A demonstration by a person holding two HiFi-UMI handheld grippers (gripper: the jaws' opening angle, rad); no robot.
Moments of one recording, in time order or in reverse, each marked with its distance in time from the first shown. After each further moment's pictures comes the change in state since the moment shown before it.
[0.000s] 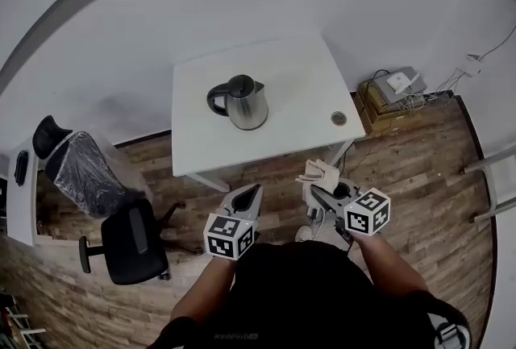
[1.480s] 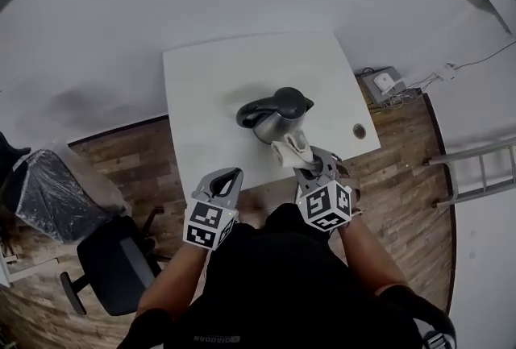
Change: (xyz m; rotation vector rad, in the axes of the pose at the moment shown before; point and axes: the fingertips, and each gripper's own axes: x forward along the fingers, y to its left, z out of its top) left arm 0.014 0.266 0.032 0.090 0.022 -0.172; right arm 0.274 0.000 0.101 -0.852 0.455 -0.483
